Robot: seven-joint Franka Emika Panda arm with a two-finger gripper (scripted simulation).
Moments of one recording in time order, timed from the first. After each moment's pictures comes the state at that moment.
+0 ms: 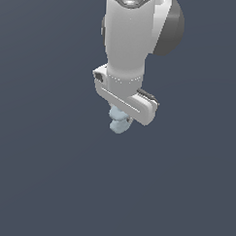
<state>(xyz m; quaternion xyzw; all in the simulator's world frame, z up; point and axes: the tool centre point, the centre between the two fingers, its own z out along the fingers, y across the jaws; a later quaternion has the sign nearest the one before) 0.032 0.012 0.287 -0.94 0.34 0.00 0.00</state>
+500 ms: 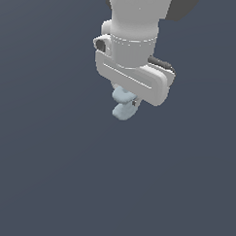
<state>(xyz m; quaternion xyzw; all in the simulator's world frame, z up) 0.030 0.022 0.361 -0.94 0.34 0.00 0.00</state>
